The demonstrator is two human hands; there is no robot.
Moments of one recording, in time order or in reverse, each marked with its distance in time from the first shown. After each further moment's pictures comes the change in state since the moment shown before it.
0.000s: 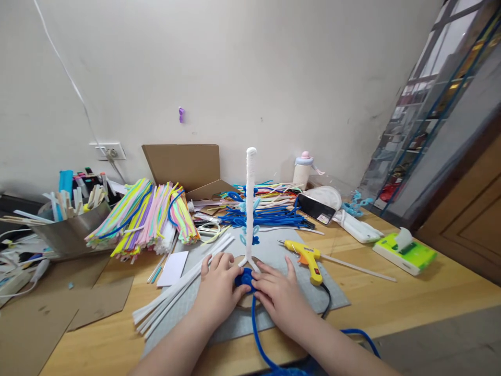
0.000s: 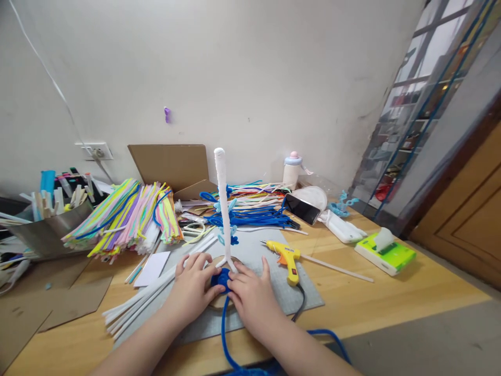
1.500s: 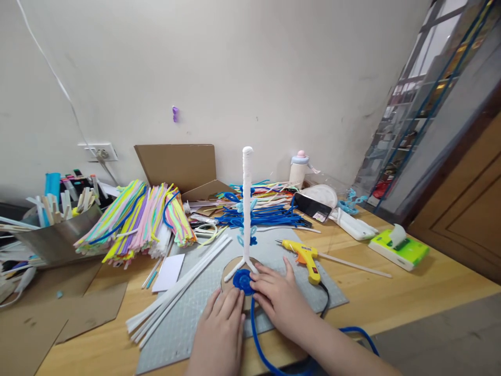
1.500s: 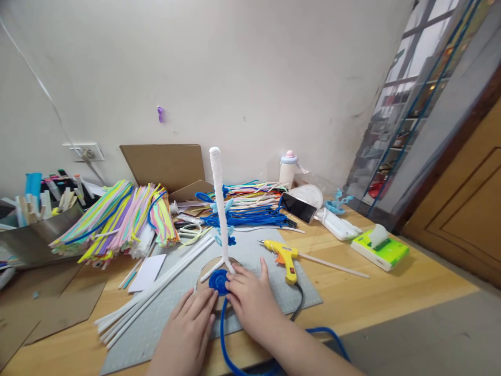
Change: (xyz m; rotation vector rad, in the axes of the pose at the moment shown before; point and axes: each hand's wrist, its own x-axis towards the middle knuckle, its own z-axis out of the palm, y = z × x) left_hand -0.055 0.010 0.022 0.226 0.143 0.255; right_hand -0.001 0.003 0.005 0.093 0.023 0.020
